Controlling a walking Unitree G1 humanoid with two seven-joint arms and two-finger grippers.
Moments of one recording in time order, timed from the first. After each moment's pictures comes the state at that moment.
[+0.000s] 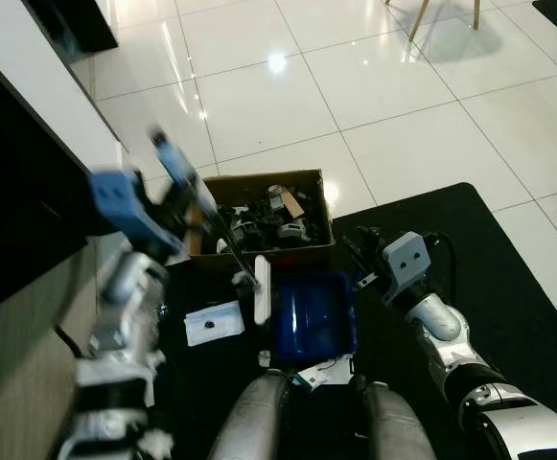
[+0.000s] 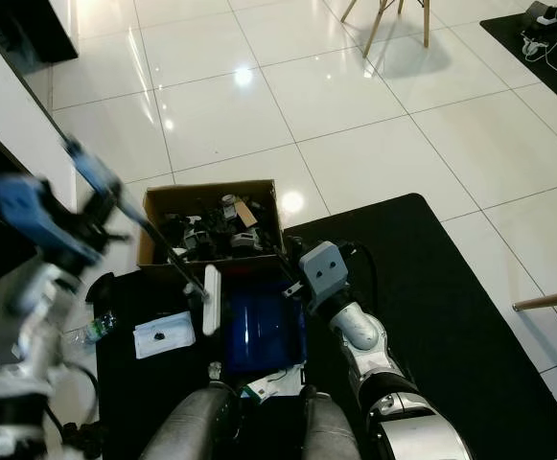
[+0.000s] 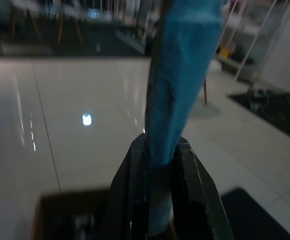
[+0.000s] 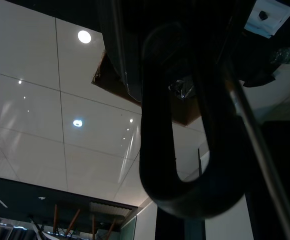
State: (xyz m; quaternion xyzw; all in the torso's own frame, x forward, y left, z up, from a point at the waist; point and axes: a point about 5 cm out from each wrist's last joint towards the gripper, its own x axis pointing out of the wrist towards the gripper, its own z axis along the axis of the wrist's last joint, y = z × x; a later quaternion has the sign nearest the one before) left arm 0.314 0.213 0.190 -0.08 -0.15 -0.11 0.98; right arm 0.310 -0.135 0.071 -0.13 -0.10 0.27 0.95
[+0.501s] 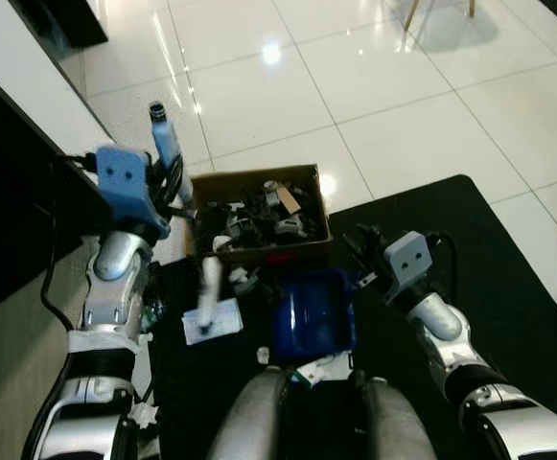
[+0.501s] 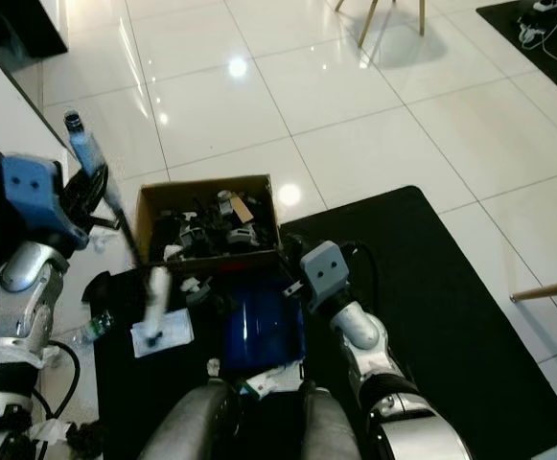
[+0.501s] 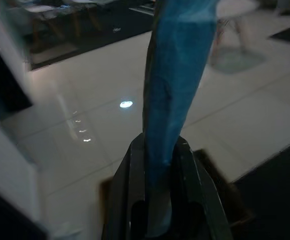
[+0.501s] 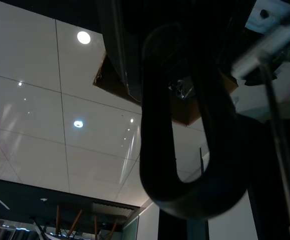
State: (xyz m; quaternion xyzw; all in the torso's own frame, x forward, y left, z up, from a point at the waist) left arm 0.335 0.231 0.162 0.09 -0.11 -0.04 0.99; right arm 0.309 -0.138 0.074 -0.13 -0.11 0.27 0.95
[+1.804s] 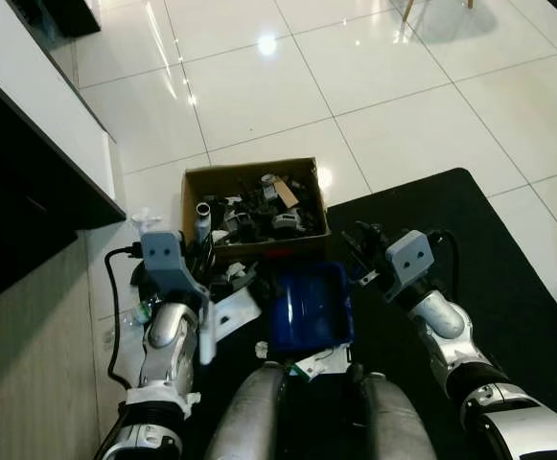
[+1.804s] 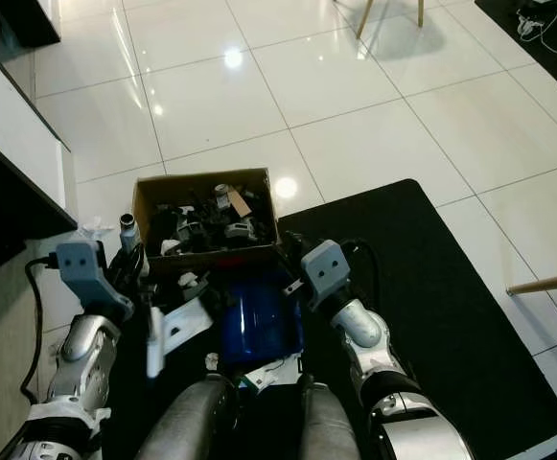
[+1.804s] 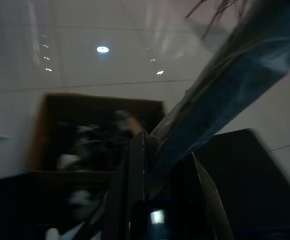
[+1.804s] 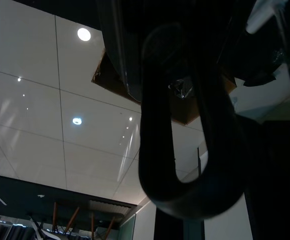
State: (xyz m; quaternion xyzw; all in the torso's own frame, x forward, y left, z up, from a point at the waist) left arm 0.297 0.168 0.070 -0.15 -0.01 -0.06 0.99; right arm 0.310 -0.136 0.080 -0.13 -0.13 0.28 0.94
